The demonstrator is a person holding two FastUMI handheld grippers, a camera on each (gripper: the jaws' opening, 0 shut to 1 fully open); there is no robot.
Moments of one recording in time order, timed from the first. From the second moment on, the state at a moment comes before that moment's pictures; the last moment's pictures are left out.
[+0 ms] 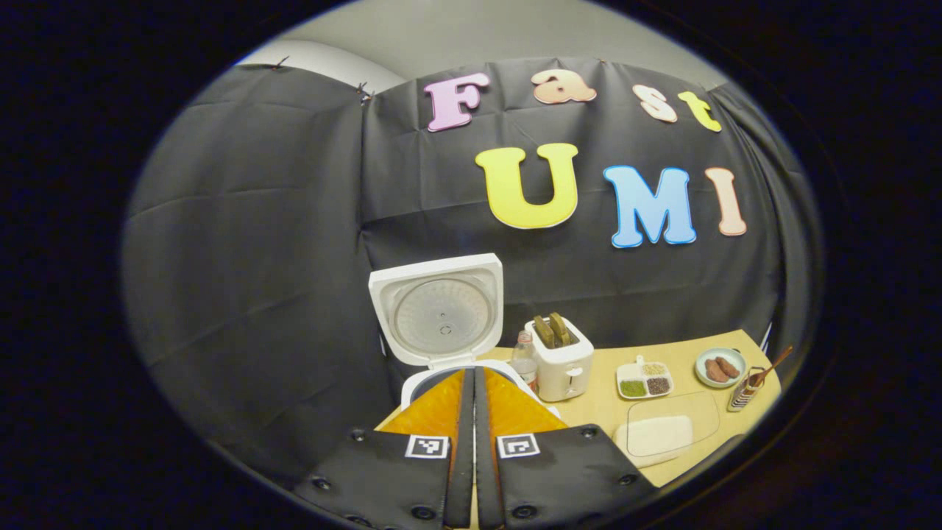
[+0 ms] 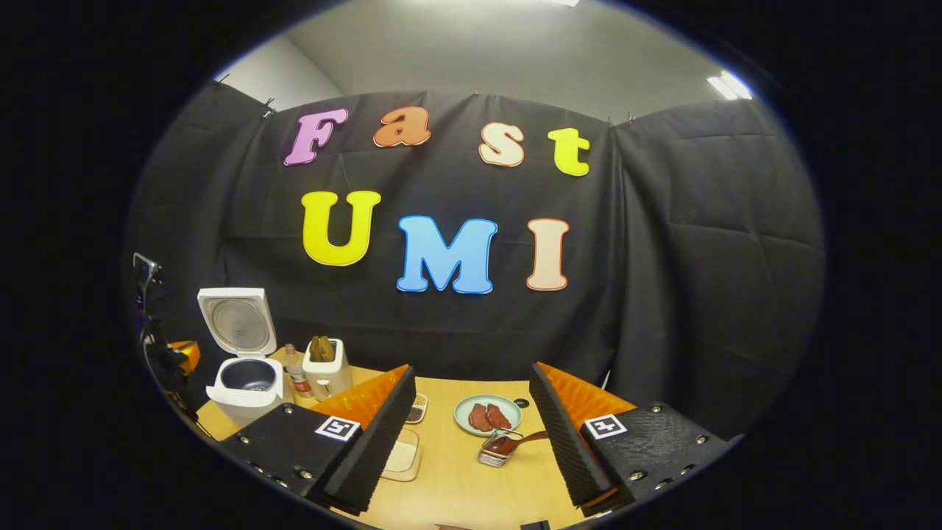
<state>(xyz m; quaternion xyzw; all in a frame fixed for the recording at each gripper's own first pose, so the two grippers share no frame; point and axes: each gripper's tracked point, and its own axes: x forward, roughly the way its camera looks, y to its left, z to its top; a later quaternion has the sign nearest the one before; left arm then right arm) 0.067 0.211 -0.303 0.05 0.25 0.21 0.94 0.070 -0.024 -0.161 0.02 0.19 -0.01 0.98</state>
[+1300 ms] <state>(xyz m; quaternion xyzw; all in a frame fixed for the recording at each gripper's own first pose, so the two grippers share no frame) -0.029 -0.014 -0.269 0.12 0.36 0.24 0.89 0.159 -0.110 -0.552 0.20 0.36 0.01 0.91</state>
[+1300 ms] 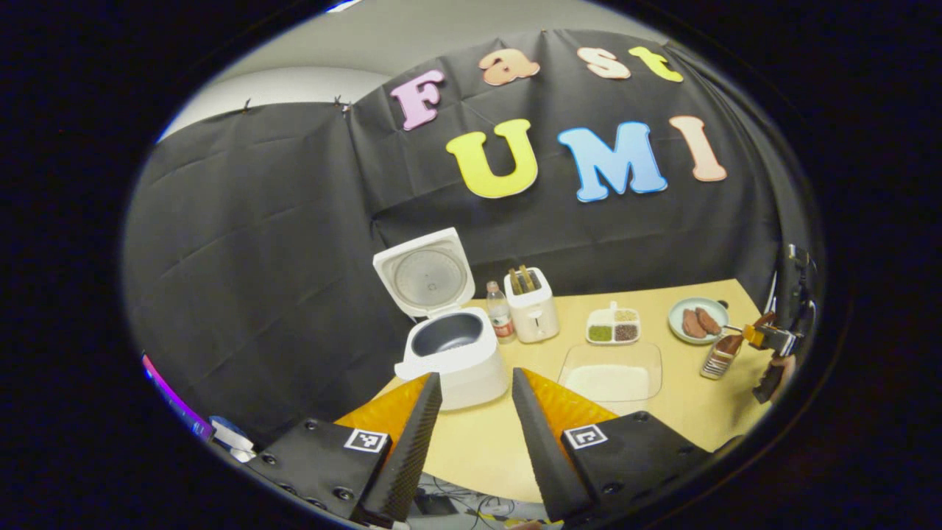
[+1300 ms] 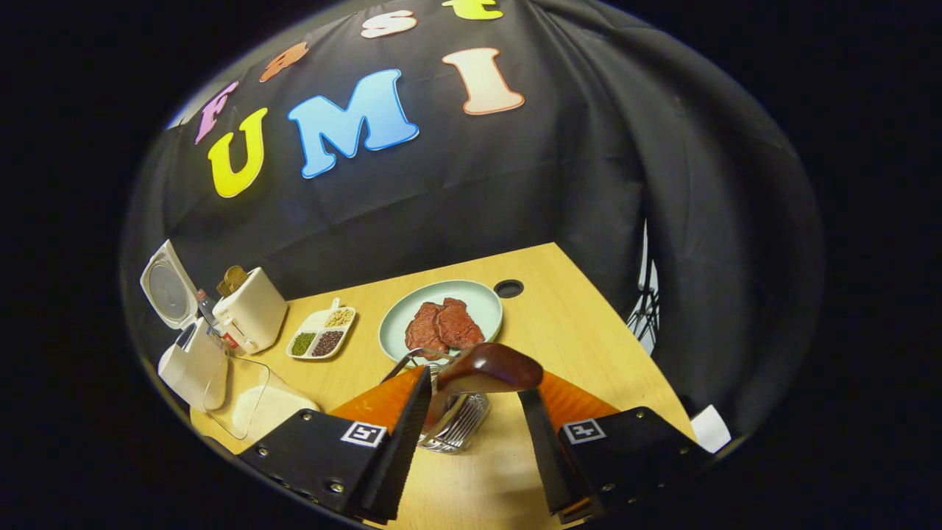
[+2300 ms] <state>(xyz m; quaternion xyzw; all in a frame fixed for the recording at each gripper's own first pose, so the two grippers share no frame) -0.061 -0.017 -0.262 0.11 0.34 0.22 0.91 0.171 -0.093 -0.495 0.24 0.34 0.04 0.91</state>
